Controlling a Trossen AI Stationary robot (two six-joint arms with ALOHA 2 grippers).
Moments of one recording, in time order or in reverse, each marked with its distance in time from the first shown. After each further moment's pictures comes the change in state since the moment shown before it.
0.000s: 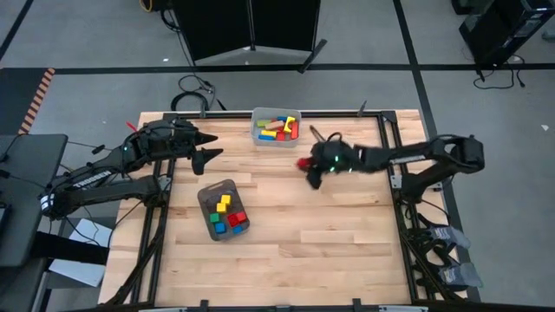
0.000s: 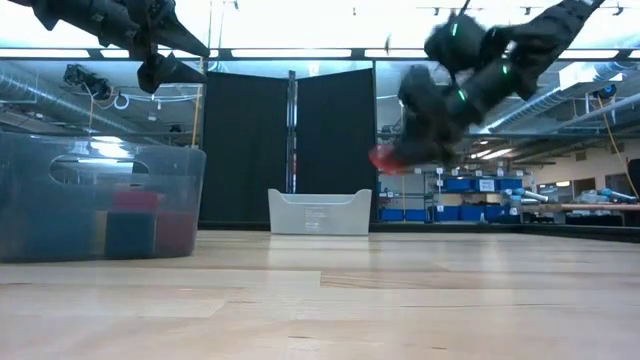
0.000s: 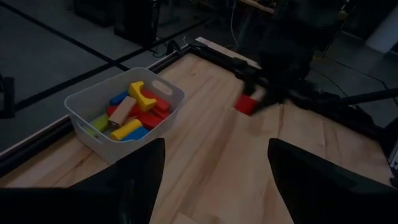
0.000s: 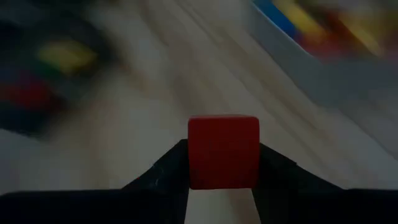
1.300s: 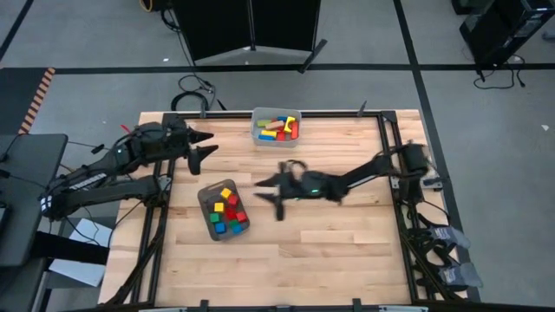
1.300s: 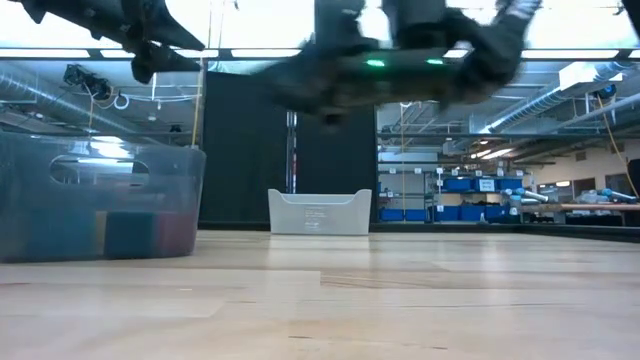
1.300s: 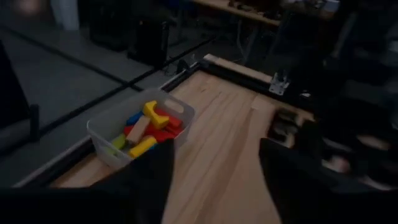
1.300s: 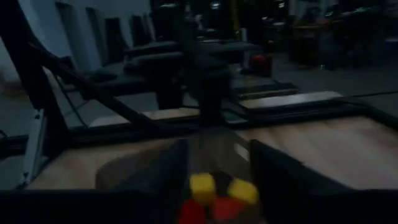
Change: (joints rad) left arm -0.028 -0.061 0.000 -0.002 -0.084 0.061; right arm 0.308 0.548 0.310 0.844 0.097 -0.224
